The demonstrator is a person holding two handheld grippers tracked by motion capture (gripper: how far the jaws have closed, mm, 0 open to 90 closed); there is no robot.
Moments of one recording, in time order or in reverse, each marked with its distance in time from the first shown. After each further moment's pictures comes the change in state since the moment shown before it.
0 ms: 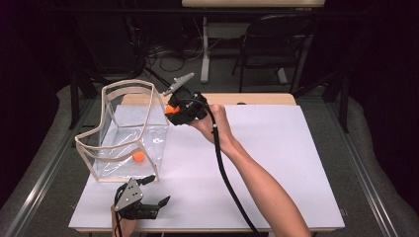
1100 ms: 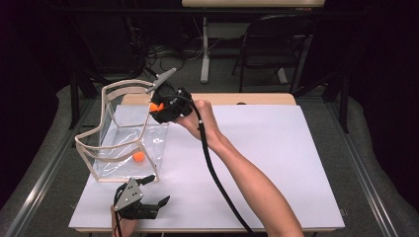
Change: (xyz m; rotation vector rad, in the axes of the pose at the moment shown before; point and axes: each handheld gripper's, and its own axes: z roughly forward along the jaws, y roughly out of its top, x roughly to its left) left arm 0.001 0.000 0.000 -0.004 0.000 -0.001; right arm 0.017 0.031 0.008 -0.021 0.040 -0.046
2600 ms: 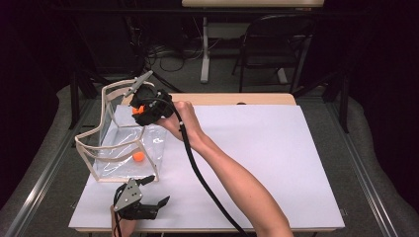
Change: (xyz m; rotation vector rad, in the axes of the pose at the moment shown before) left arm 0.000 0.000 -0.001 -0.002 -0.004 0.001; right arm 0.024 0.026 0.025 -0.010 0.022 -0.049
